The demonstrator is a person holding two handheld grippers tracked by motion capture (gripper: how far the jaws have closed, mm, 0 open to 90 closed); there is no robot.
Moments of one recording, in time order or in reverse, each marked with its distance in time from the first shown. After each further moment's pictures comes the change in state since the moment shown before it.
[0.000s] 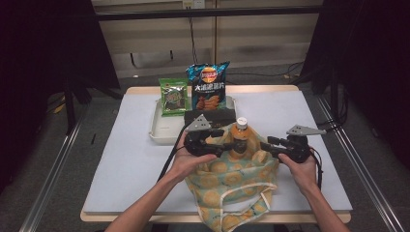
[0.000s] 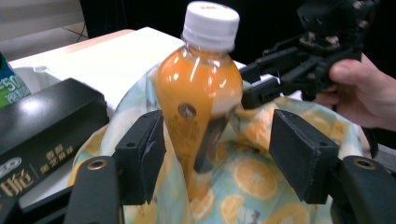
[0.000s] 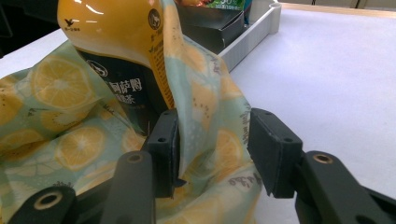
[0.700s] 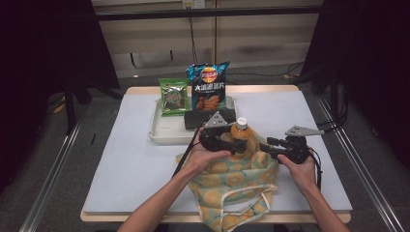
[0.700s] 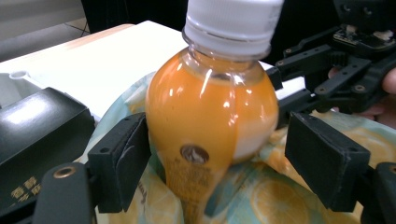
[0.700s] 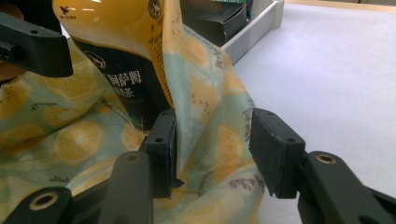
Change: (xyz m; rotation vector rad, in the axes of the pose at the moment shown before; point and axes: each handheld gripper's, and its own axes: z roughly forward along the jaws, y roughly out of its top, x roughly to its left) left arm 0.004 0.002 0.048 0.035 0.029 0.027; right arm 0.000 -0.003 0.003 0.016 -0.001 -0.005
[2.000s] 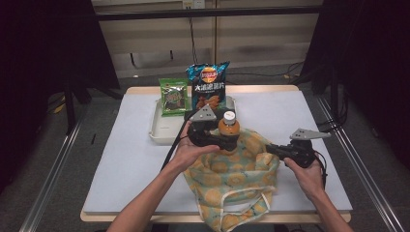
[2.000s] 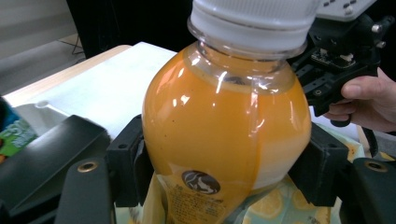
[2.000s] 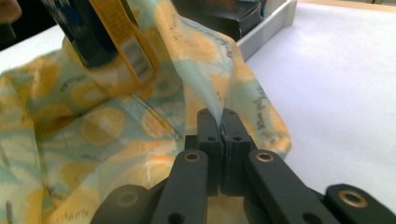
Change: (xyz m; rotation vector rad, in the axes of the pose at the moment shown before) left arm 0.003 0.026 -0.052 -0.023 -0.047 0.055; right arm 0.007 -0.001 -0.022 0.025 0.037 -0.028
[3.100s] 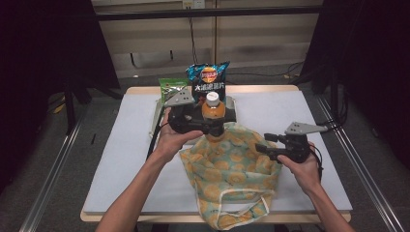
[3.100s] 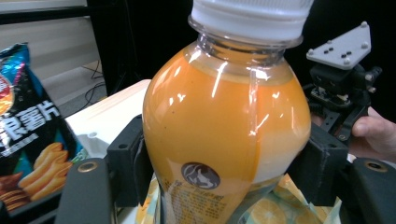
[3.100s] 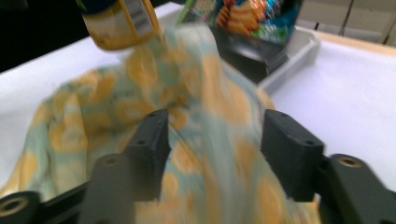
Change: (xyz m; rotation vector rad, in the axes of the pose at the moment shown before) left arm 0.015 0.032 -0.054 -0.106 0.051 -0.024; right arm 0.019 0.034 0.005 -0.060 0.064 -0.072
